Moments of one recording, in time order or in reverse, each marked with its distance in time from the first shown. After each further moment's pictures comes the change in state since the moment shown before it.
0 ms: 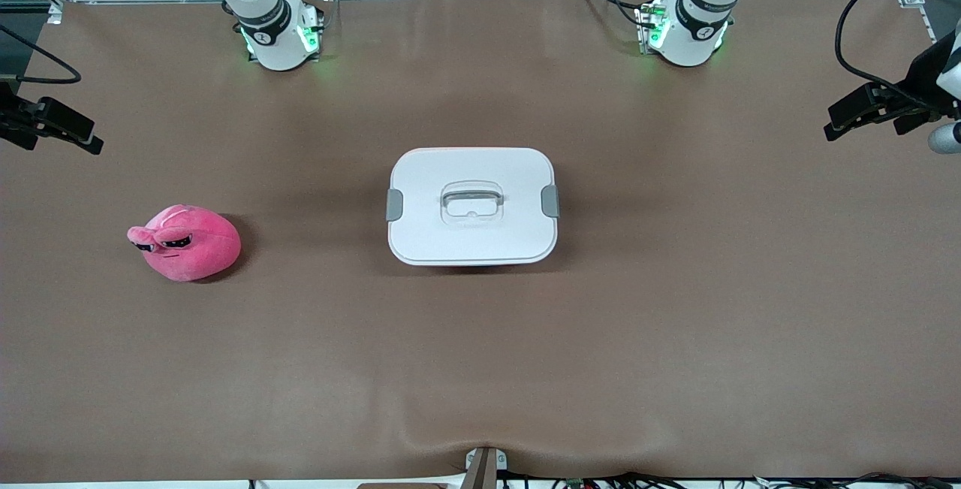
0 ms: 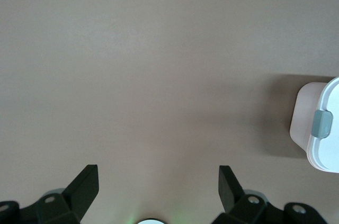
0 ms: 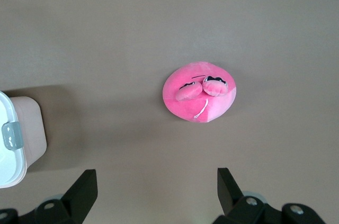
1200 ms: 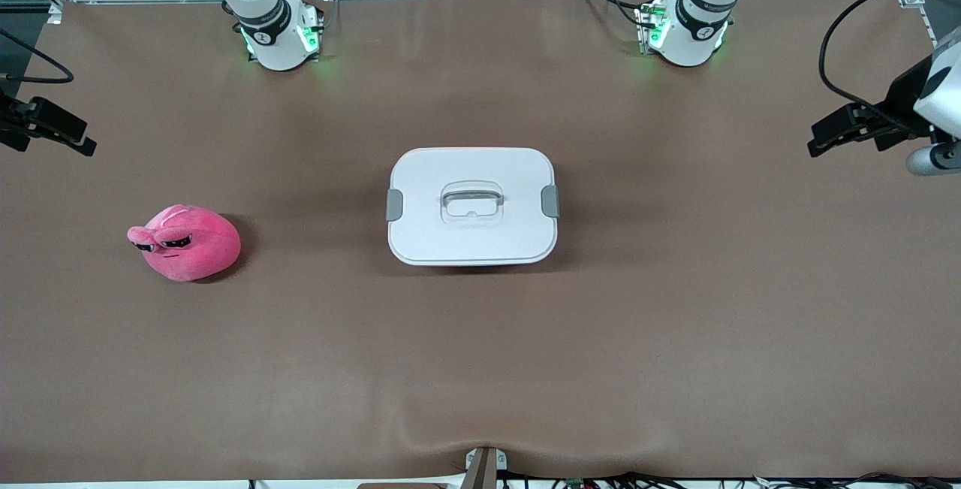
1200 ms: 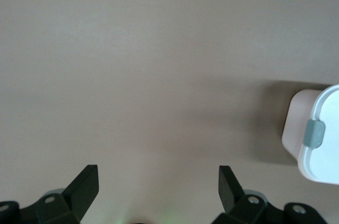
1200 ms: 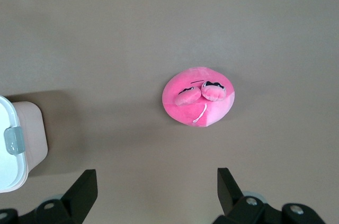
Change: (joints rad) left arm -0.021 0.048 -0.009 -0.001 -0.019 0.038 -0.082; right arm 0.000 0.010 -0.003 0.029 0.000 0.000 0.000
